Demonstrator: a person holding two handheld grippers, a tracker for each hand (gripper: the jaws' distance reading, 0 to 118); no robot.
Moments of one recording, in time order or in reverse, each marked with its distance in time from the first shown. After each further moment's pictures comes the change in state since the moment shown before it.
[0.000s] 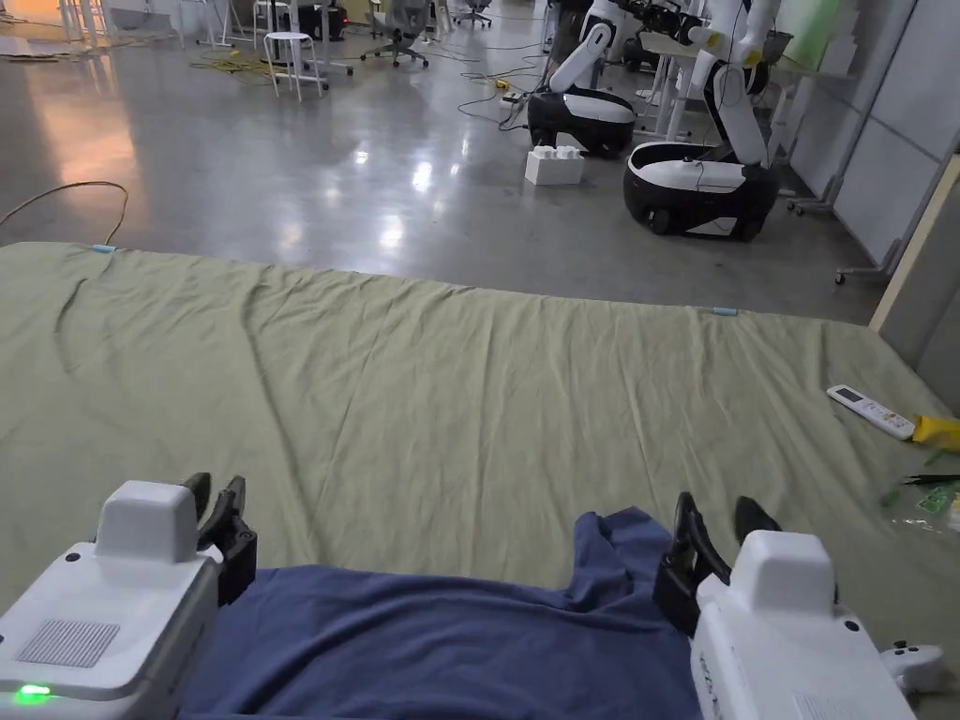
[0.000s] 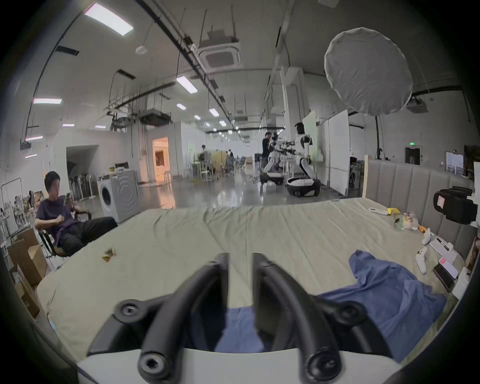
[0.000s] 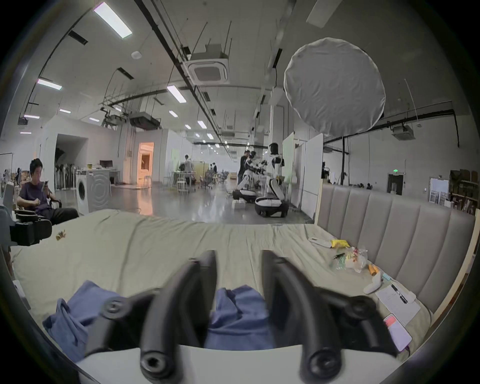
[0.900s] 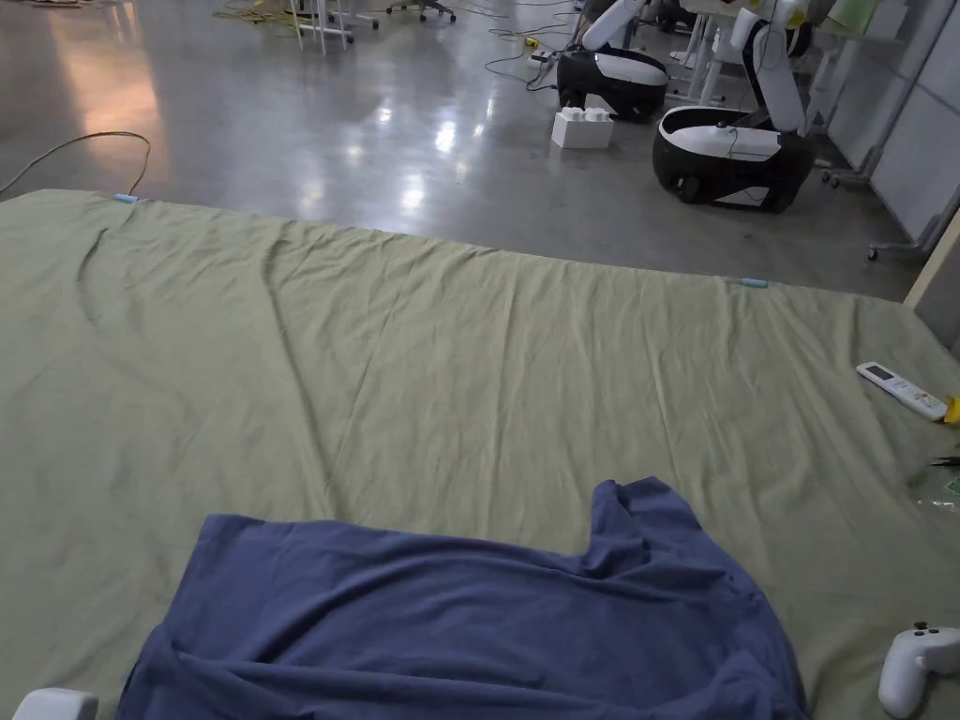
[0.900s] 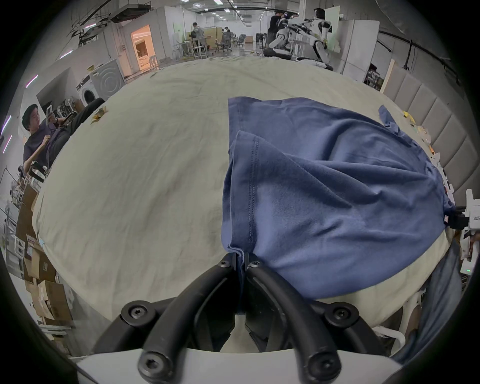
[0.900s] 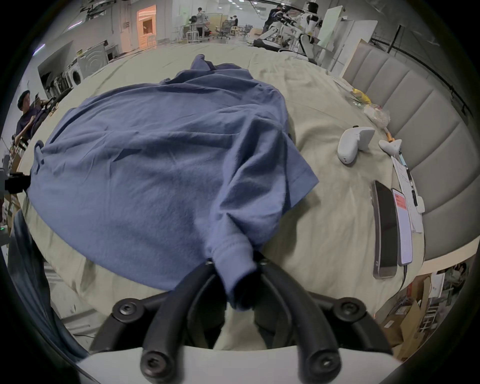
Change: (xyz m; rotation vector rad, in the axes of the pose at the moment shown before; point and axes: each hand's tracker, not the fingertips) left arm -0.086 -0.170 -0.004 -0.830 -0.059 0.030; right arm 0.080 -0.167 0.033 -1.016 0.135 0.134
